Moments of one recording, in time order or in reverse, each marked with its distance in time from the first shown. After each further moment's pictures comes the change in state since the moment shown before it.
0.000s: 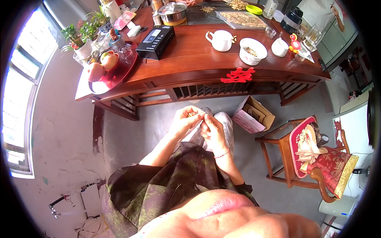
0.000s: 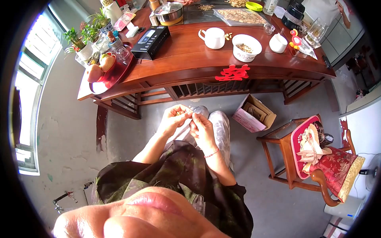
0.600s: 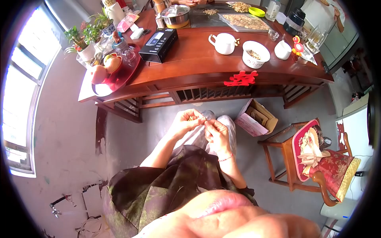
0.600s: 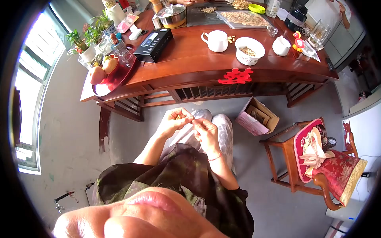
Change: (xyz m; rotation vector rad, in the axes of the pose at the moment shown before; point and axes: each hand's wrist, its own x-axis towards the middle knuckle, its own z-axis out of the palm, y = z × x) left_hand 0.004 0.006 -0.019 0.142 -0.079 -0.061; right_hand -0.007 -0.012 0.008 -0.170 -0.013 -0.060
